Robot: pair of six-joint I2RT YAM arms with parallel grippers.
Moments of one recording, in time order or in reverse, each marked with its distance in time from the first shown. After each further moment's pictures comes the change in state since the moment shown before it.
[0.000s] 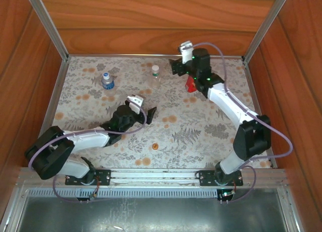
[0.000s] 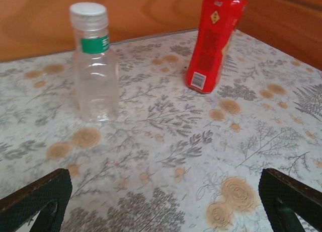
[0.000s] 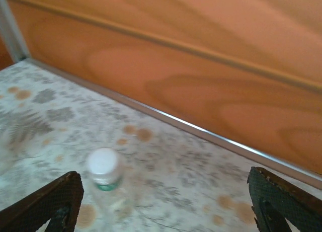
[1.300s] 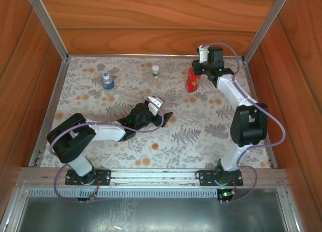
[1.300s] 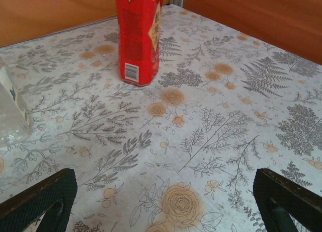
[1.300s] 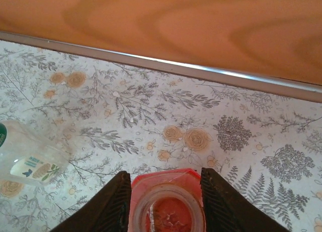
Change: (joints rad) left arm -0.100 0.237 0.169 0.026 0.111 0.042; right arm -0.212 0.175 0.090 -0.181 -0.123 0.057
